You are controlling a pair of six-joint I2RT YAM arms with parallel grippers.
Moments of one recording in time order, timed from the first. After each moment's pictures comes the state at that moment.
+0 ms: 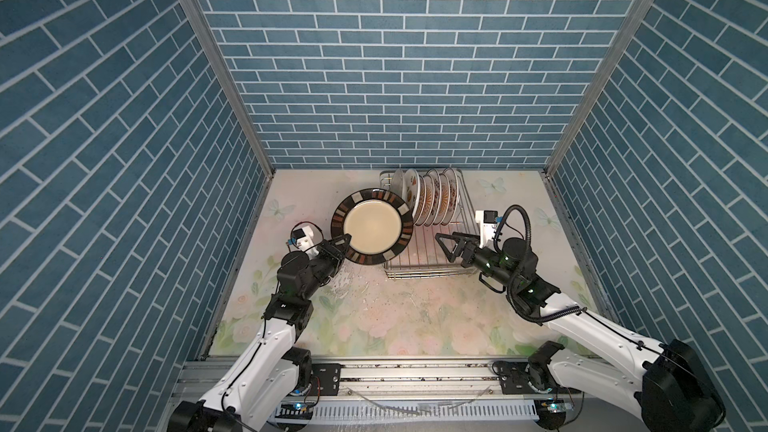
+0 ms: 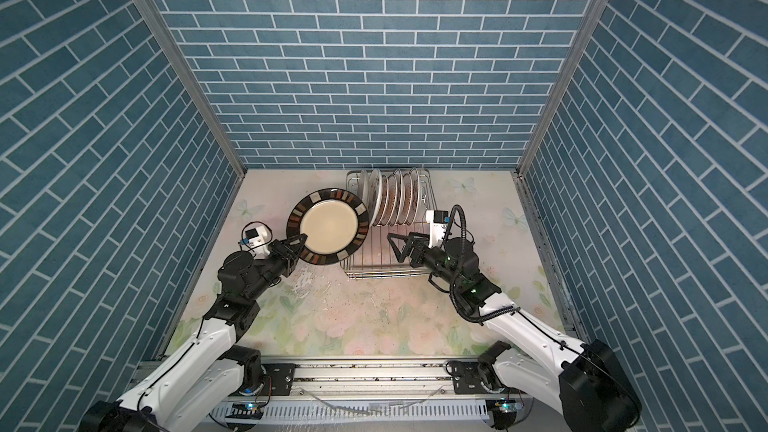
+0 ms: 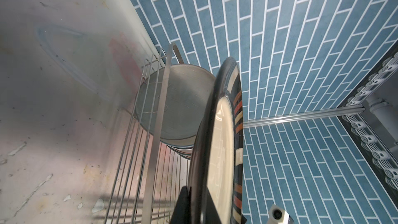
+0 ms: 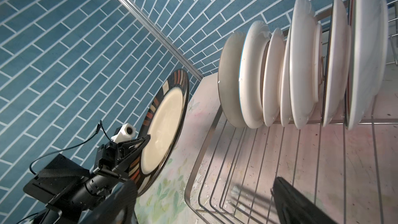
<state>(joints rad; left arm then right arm) -0.18 0.82 0.30 0.39 0.33 -1.29 0.66 1.04 0.51 0.41 -0.25 0.70</state>
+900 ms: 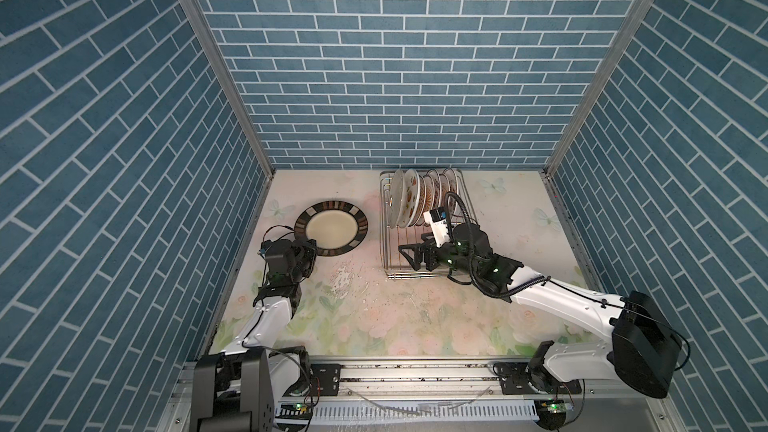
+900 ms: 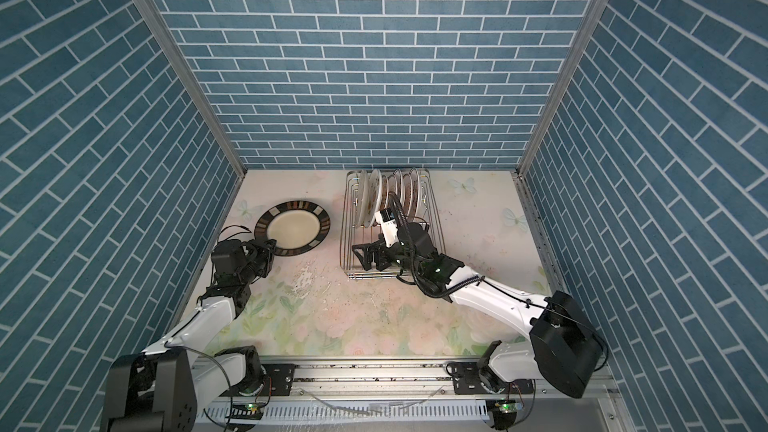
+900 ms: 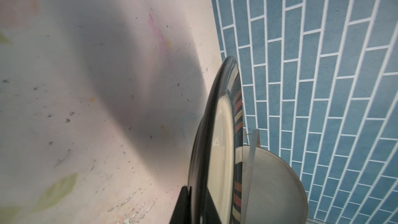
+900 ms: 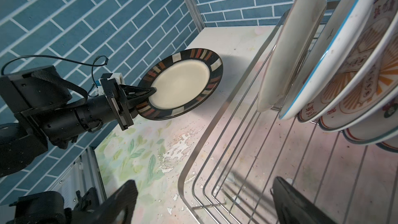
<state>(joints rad) 0.11 1.12 0.38 0.27 0.21 -1.24 0.88 1.35 0.83 0.15 -0.14 0.40</state>
